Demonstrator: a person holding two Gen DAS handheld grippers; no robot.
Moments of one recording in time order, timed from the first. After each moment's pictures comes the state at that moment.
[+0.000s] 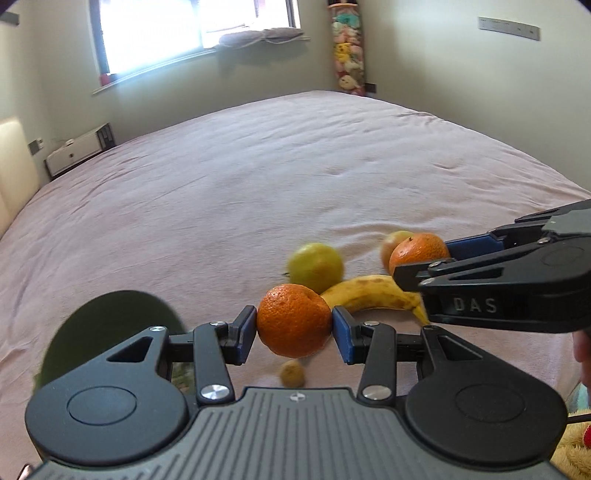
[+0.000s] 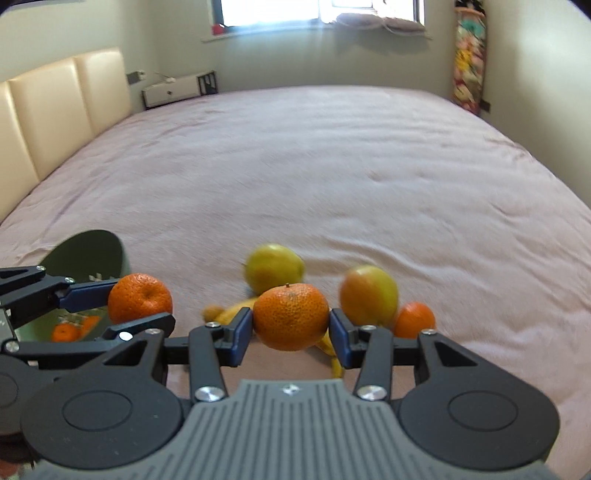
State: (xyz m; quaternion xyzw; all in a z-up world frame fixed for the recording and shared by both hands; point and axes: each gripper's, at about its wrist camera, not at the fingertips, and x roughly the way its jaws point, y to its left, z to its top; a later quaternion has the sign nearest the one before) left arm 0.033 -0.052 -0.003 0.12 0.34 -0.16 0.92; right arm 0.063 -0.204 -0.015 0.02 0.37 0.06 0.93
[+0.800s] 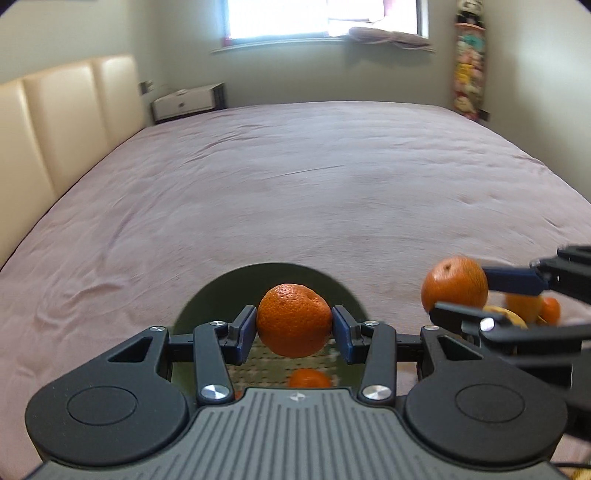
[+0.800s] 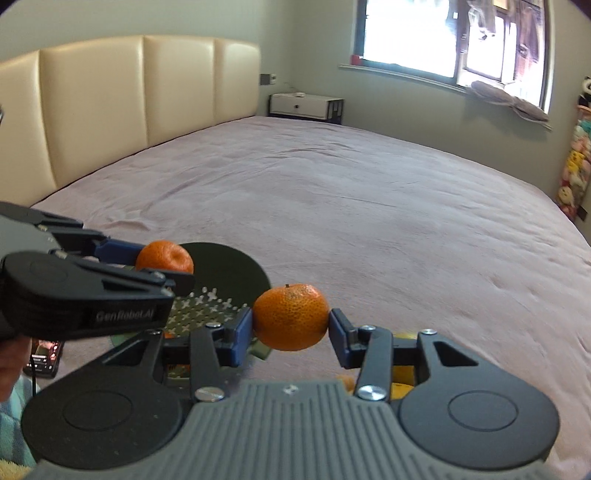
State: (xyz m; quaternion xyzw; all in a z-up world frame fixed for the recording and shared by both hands) left arm 0.055 0.066 0.024 0.03 0.36 0.01 0.93; right arm 0.066 -0.086 0.016 -0.10 0.31 0.23 0.92
